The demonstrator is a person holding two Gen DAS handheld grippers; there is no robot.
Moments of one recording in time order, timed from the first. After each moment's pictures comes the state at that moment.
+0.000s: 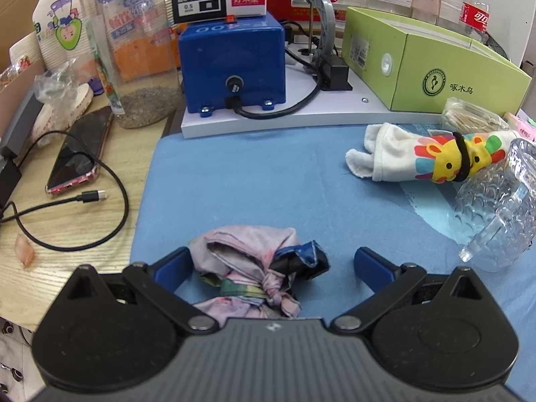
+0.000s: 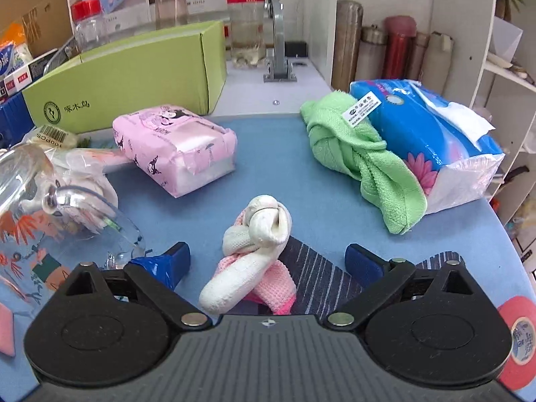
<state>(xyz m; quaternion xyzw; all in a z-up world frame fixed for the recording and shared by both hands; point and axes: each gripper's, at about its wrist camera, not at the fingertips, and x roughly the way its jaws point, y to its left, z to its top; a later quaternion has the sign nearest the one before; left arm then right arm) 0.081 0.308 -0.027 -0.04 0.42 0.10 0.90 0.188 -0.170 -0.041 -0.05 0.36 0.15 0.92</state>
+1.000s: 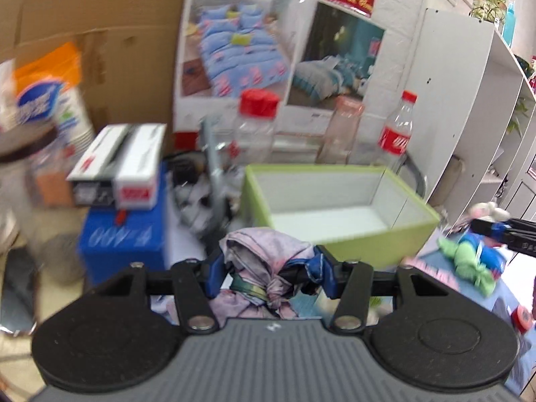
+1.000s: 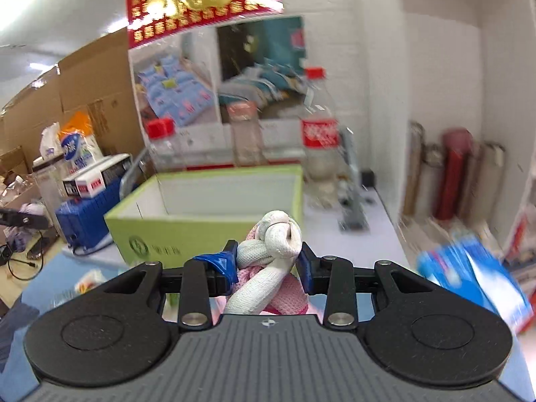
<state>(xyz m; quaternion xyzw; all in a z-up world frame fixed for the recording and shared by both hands) 0.179 0.264 0.109 -0.09 0.29 -0.02 0.95 0.224 -0.114 0.074 0.00 0.23 0.27 0.94</state>
